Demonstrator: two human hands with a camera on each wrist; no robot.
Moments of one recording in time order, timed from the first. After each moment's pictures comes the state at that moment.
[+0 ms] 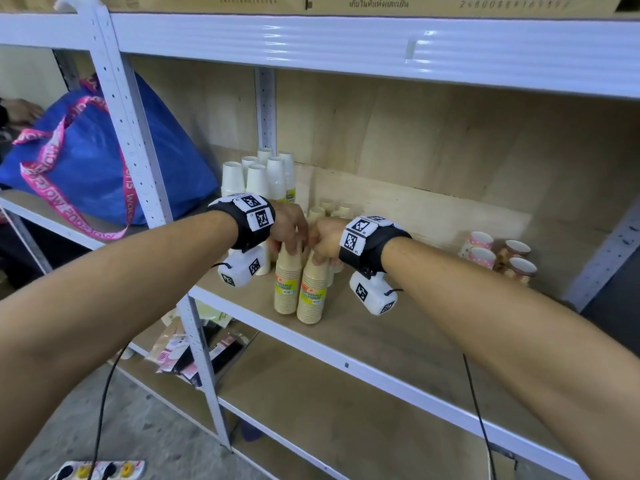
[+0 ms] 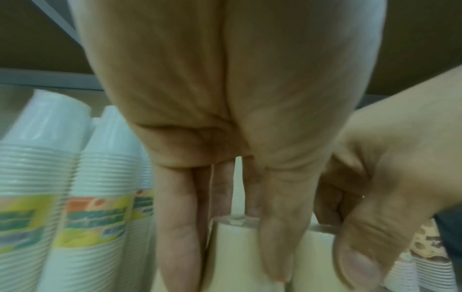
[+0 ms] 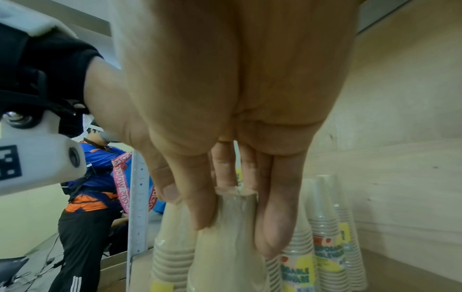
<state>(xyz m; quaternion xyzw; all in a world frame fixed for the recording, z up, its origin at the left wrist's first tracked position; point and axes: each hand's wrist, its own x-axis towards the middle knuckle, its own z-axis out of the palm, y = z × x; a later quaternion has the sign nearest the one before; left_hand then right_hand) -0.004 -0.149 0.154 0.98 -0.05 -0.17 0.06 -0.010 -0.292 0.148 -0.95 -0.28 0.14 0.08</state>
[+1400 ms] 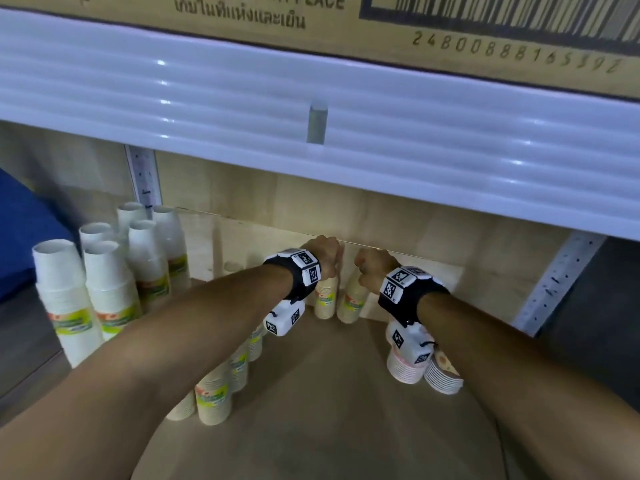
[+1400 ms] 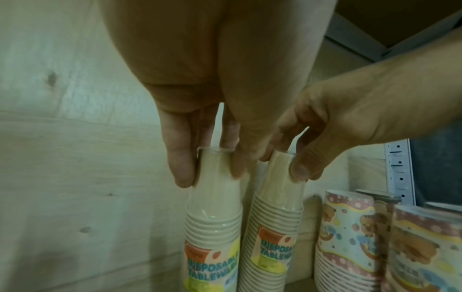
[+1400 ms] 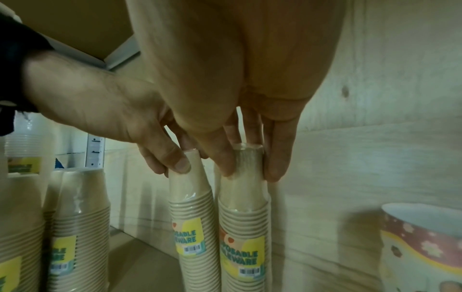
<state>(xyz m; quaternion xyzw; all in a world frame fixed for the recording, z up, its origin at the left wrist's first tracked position) 0.213 -0.334 0.136 0.97 -0.18 0.00 0.13 0.193 -0.492 0.128 -0.99 -0.06 0.00 0.11</state>
